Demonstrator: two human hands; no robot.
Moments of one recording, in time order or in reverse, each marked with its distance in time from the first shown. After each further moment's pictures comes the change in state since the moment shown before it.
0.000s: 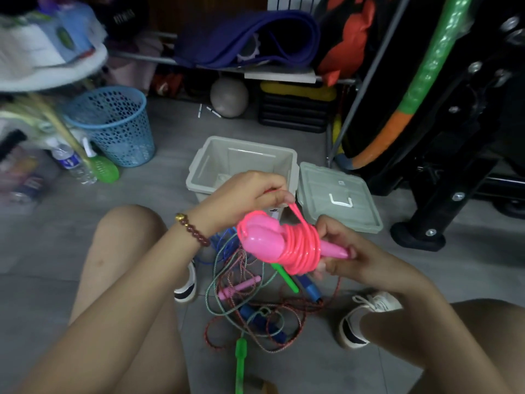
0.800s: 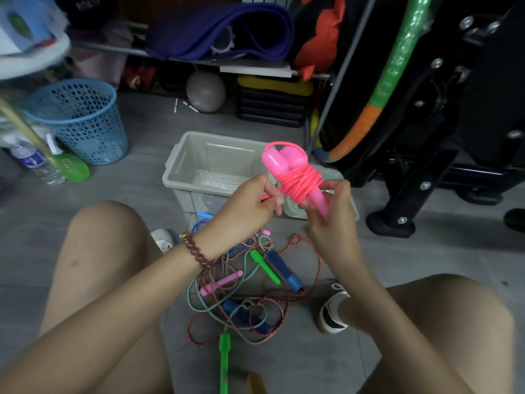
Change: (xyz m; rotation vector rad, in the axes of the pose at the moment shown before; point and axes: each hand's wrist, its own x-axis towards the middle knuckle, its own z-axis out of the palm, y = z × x) left_hand -0.002 0.035 0.049 -0.464 0.132 -0.332; right_hand 0.020 0.006 0.016 -0.609 1.024 0.033
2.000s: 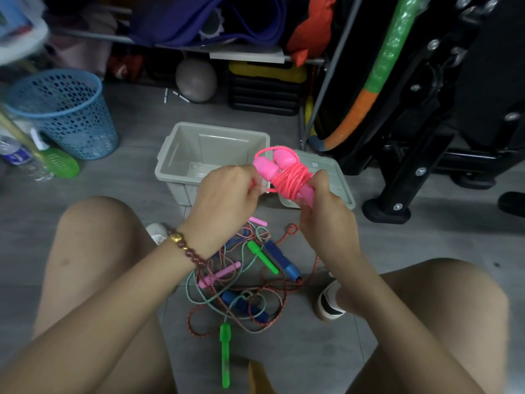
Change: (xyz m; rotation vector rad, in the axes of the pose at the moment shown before) left_hand -0.007 0.007 -0.015 0.827 0.269 0.192; right_hand -0.003 -0.005 0.001 -0.540 -0.120 -0.026
